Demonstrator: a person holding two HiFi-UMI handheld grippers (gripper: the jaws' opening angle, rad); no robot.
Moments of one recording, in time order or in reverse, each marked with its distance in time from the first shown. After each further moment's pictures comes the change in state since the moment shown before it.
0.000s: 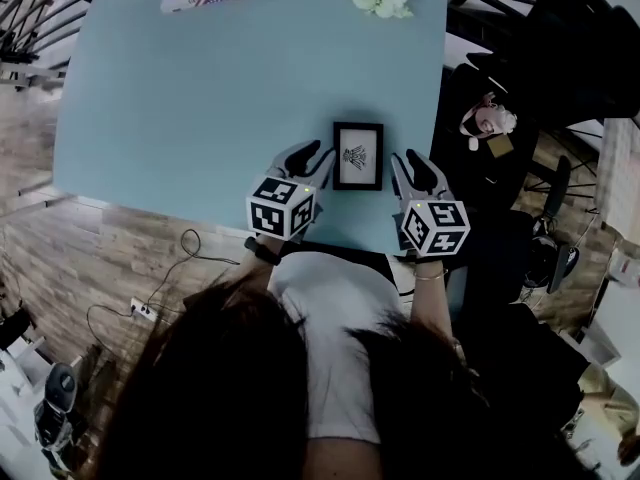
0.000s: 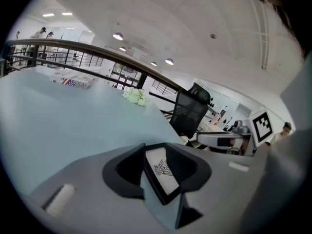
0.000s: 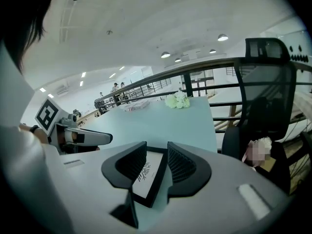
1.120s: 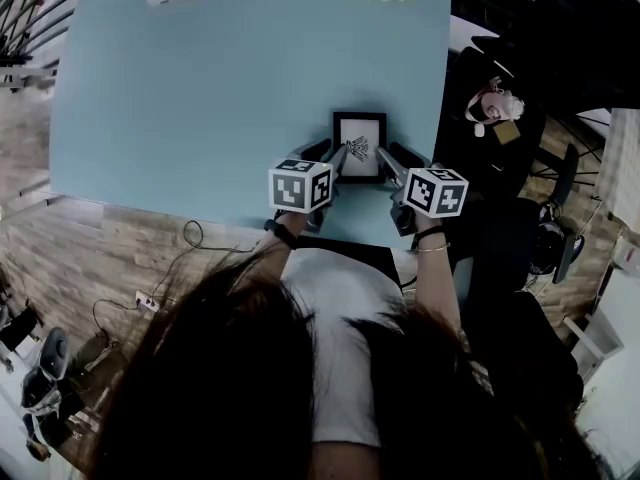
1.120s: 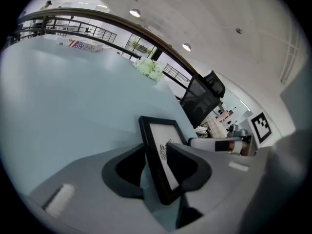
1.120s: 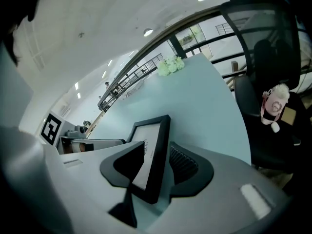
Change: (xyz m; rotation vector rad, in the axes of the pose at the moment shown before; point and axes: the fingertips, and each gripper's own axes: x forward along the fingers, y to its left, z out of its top) left arm 0.055 0.012 -0.065 -0.198 0.214 0.030; right arm 0.053 -0.014 -0.078 0.297 0.263 0.130
